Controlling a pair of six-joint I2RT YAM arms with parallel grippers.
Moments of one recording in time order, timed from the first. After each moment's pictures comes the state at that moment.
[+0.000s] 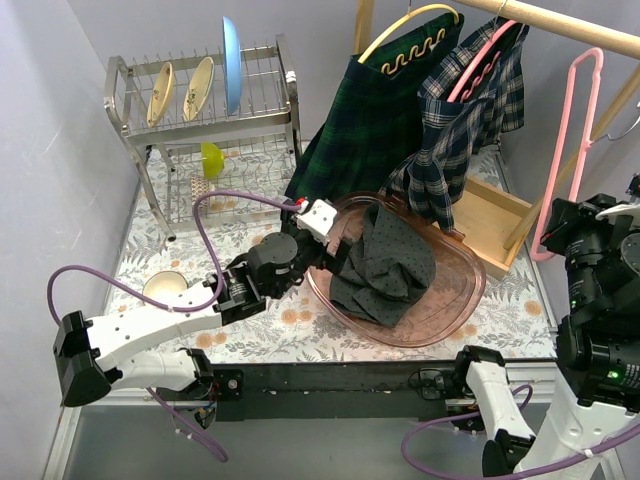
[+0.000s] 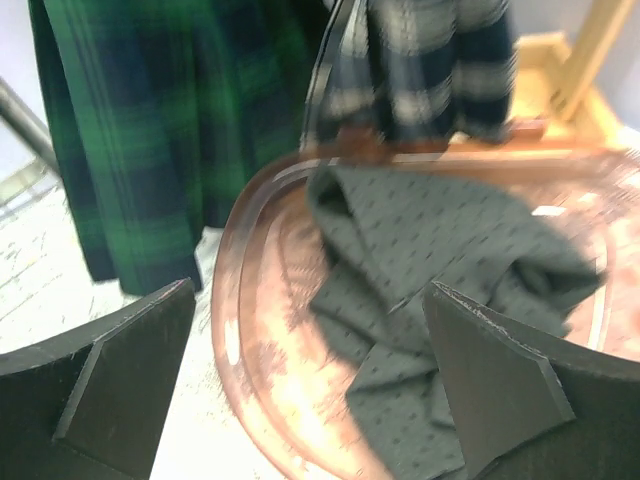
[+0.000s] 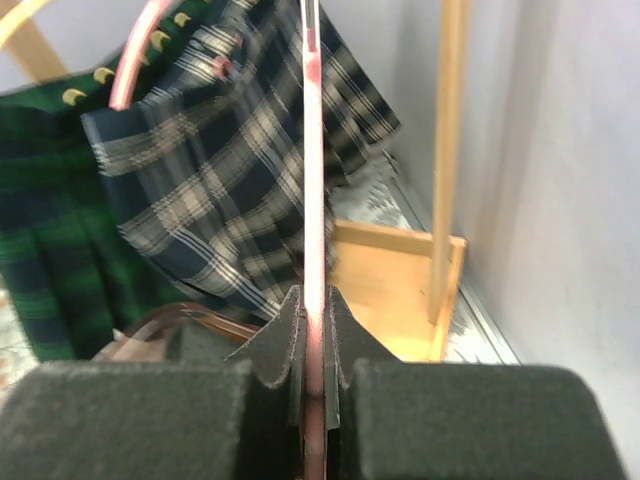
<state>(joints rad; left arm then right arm) -1.10 1.13 0.95 0.08 -0.46 0.03 -0.16 0.73 1.66 -0.95 0.05 0.21</state>
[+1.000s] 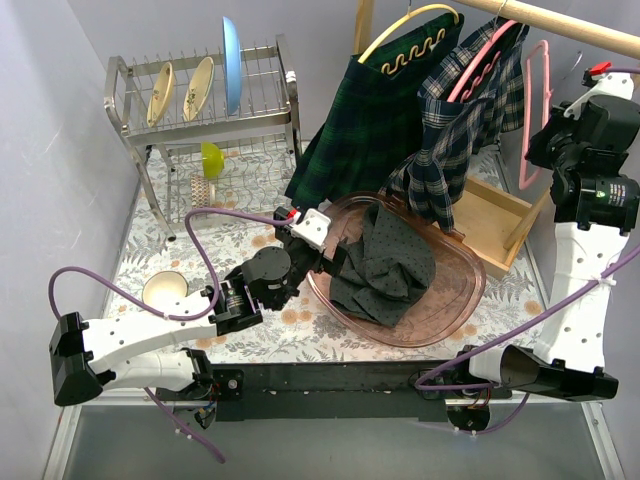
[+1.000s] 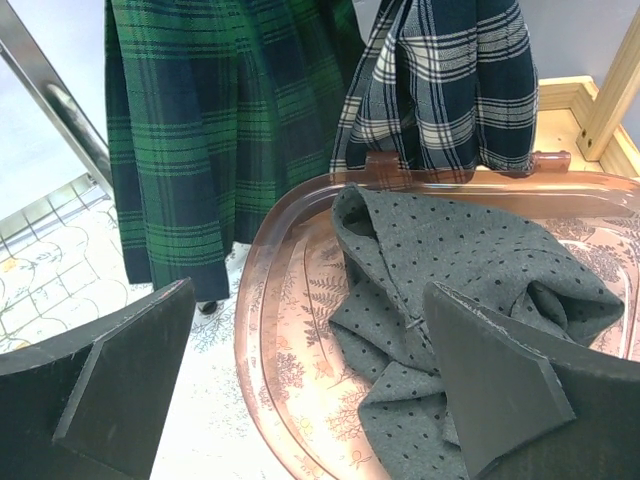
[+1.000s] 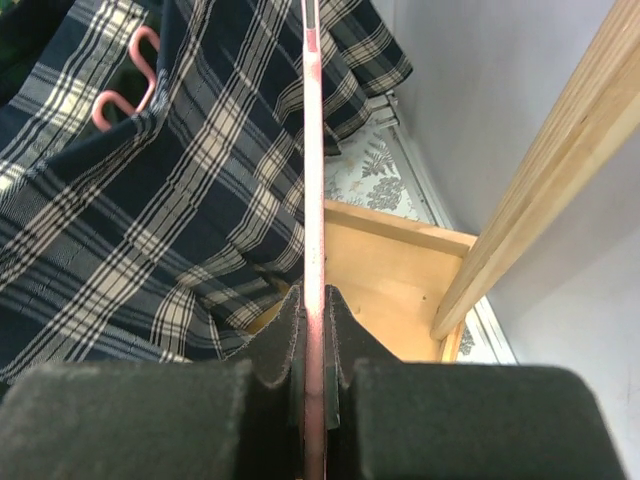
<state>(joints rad) -1.17 1.08 0.87 0.20 -0.63 0.09 -0.16 1.26 1.83 -0.87 0.03 0.16</state>
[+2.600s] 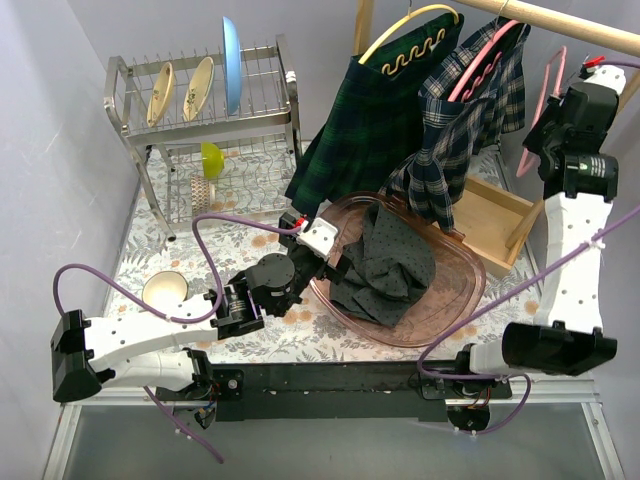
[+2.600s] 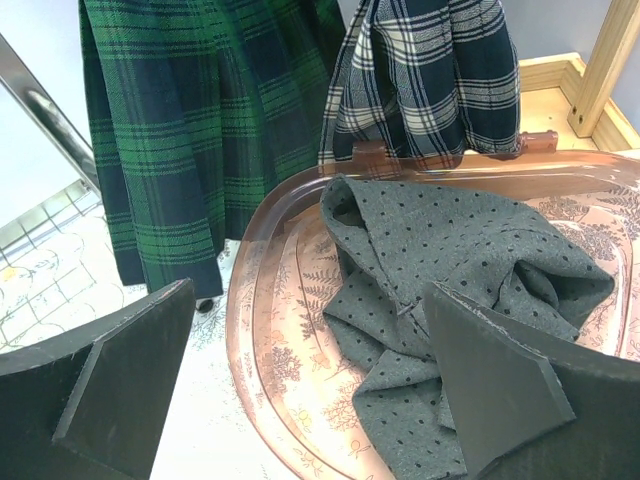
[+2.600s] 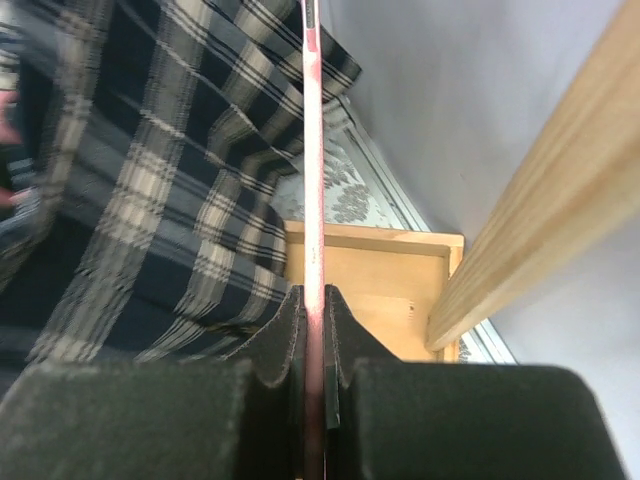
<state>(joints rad) -1.22 1.09 0.86 0.21 -0.65 0.13 -0.15 1.41 1.82 -0.76 0.20 0.23</state>
